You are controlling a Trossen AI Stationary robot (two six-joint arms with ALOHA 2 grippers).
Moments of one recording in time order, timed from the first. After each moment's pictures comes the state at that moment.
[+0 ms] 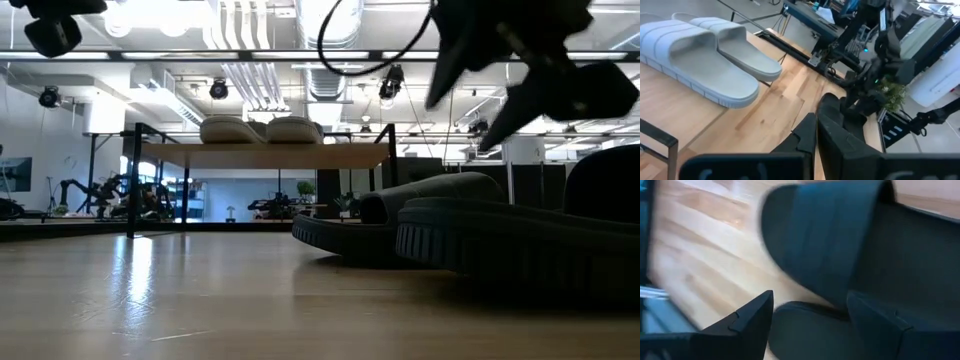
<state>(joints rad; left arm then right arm) 0.71 0.29 0.85 -0.92 0.51 -0.31 0.50 1.62 1.06 -0.49 0.32 1.69</state>
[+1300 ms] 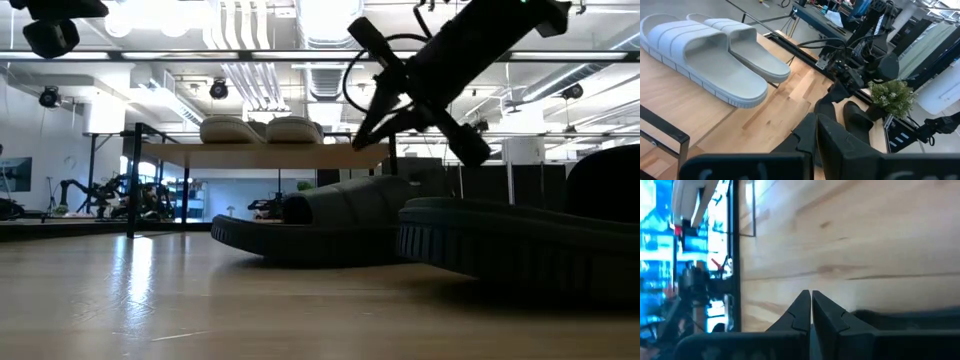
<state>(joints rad) 0.71 0.29 0.85 -0.92 0.46 -0.33 0.27 1.66 0.94 -0.04 0.60 1.81</state>
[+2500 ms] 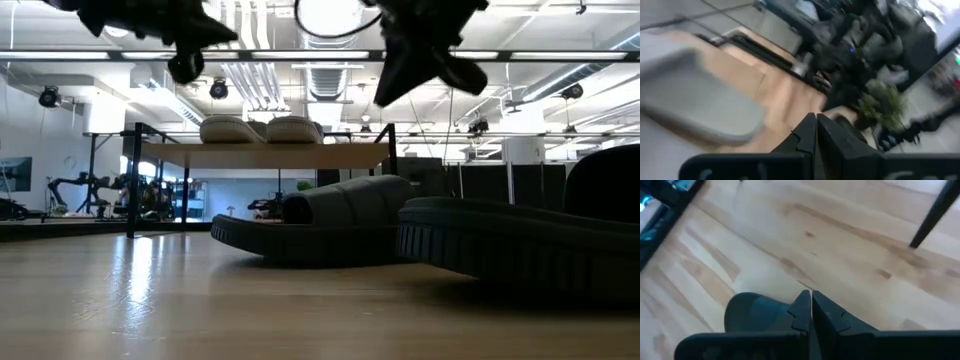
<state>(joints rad) 0.47 0.83 0.76 -0.14 0.44 -0.40 0.18 1.54 1.23 -0.66 0.41 1.10</state>
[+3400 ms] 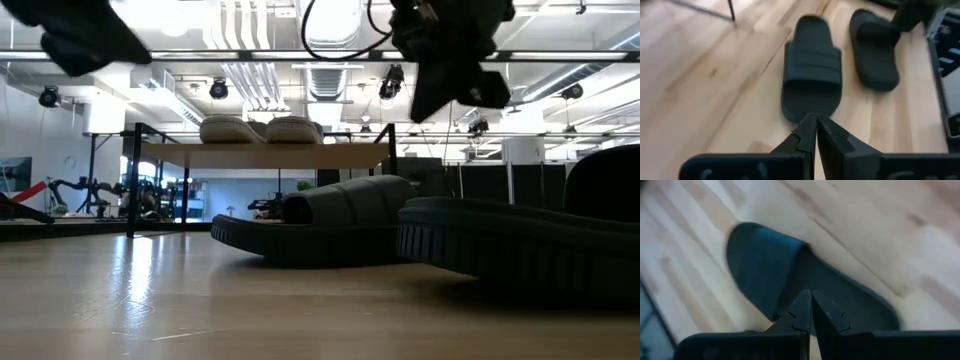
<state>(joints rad) -0.72 1.17 0.77 -0.40 -0.72 -0.87 0.18 1.52 1.13 -0.62 0.11 0.99</state>
